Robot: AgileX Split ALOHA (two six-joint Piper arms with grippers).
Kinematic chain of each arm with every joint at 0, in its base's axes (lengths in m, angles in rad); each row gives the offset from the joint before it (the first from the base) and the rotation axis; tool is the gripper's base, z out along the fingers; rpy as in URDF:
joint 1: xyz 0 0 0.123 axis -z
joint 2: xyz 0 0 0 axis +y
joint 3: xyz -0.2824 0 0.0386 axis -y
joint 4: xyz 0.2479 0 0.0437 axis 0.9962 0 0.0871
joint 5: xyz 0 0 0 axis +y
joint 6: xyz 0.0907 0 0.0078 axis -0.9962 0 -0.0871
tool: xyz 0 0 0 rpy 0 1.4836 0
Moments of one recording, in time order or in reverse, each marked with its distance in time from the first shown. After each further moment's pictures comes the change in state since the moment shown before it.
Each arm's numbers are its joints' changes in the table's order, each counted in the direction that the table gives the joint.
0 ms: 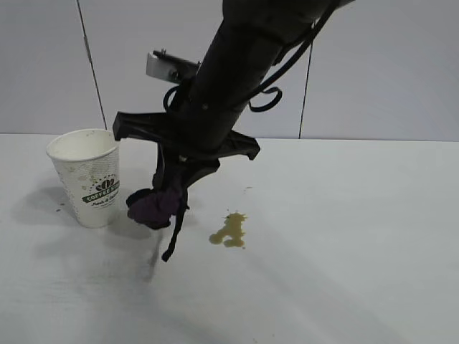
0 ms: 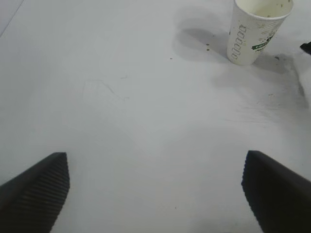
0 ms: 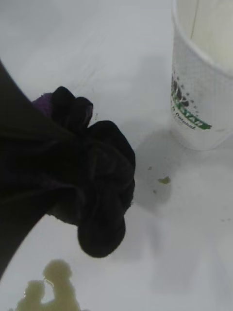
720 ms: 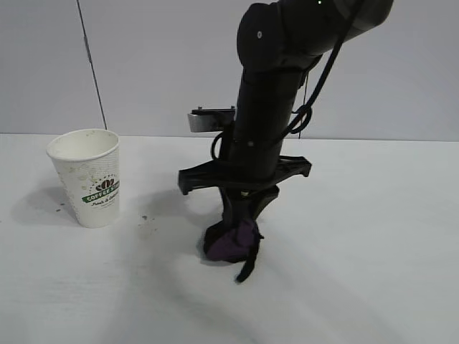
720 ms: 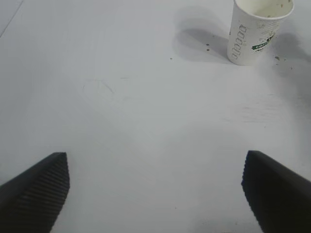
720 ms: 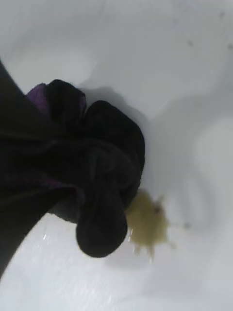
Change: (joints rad) left arm 0.000 0.000 0.000 0.000 0.000 0.000; right arm 0.101 0.044 0.002 -0.349 0.207 -0.113
